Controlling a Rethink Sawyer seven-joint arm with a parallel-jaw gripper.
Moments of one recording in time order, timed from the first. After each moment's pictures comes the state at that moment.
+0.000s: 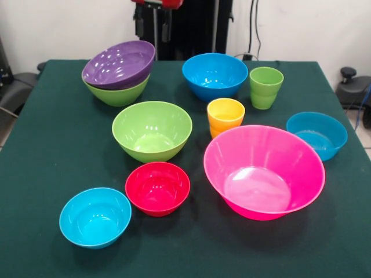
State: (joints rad) arm -0.59 -1.00 0.22 2.13 -0.44 0.37 1.99
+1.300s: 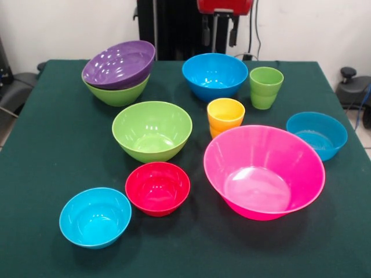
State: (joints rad) arm -0.37 -0.92 0.22 2.13 -0.33 0.38 1.99
